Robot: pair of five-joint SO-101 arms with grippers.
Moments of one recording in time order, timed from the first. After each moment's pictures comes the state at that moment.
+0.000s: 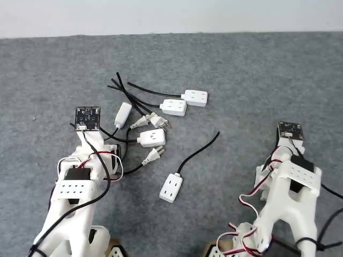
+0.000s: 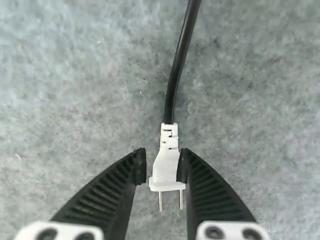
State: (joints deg) left arm -4.4 -36.7 72.2 32.5 6.4; right arm 26.2 -23.5 55.8 58.4 16.7
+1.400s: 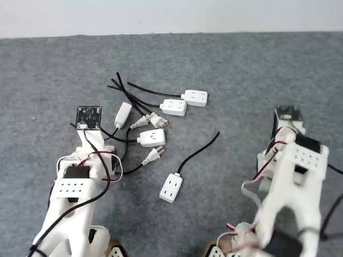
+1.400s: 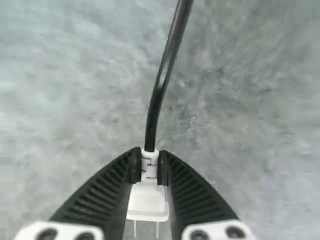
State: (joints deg) left arm -4.4 -36.7 70.3 37.9 4.4; right arm 21.8 -22.8 39.4 73.0 19.9
